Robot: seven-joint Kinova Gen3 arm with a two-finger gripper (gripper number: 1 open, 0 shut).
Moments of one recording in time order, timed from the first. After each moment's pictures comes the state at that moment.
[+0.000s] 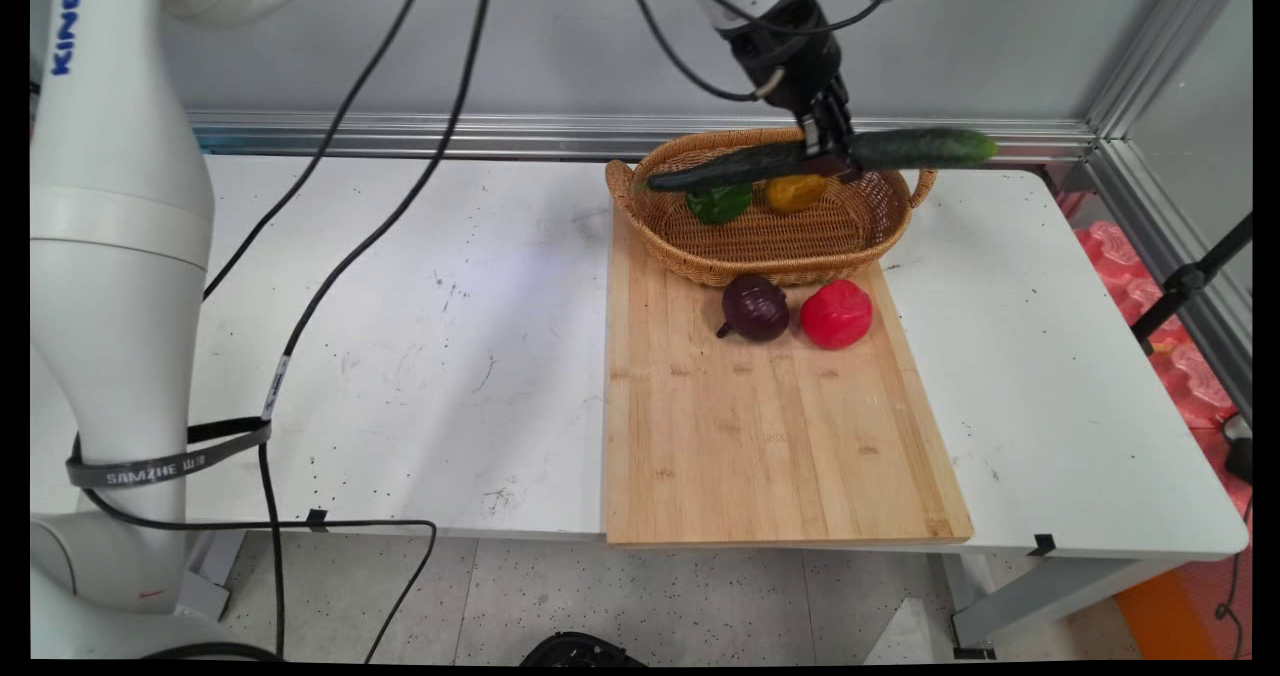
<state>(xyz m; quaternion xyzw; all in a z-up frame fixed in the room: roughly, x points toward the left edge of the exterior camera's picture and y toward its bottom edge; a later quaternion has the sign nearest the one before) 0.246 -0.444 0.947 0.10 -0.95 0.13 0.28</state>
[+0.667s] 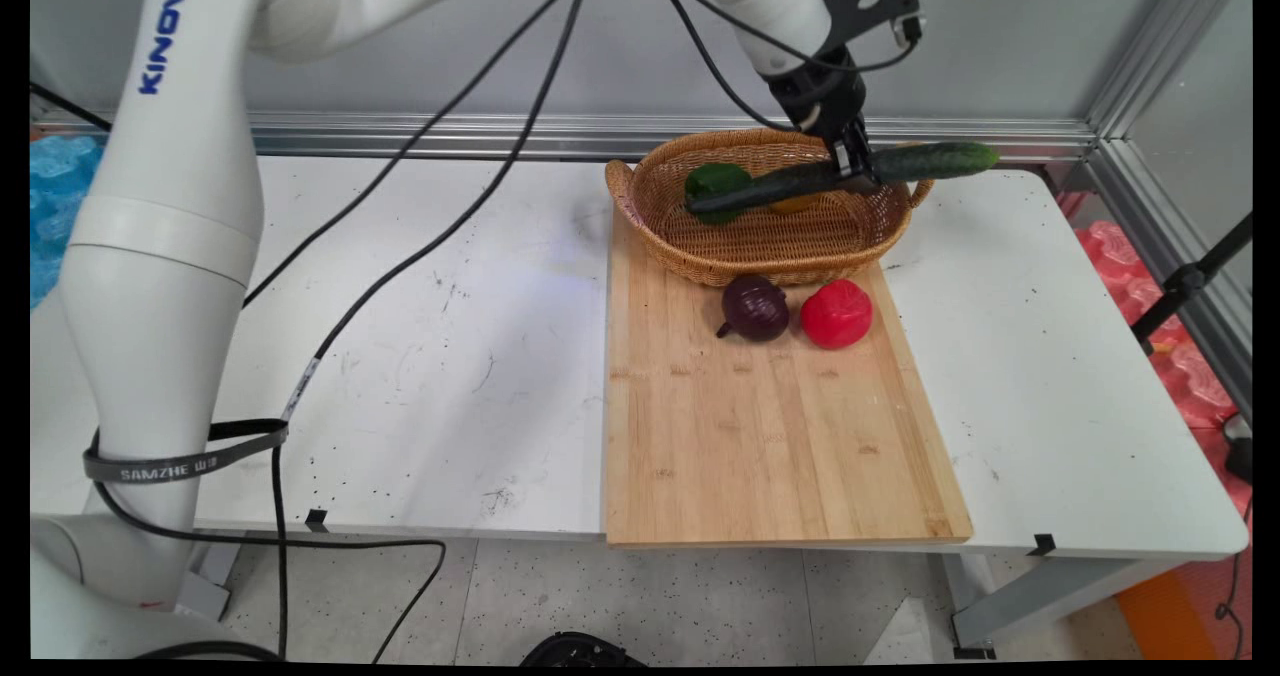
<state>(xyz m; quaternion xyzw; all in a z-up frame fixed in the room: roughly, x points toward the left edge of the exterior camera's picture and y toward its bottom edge) 0.222 -0.494 0.885 0.14 -0.94 0.14 0.28</state>
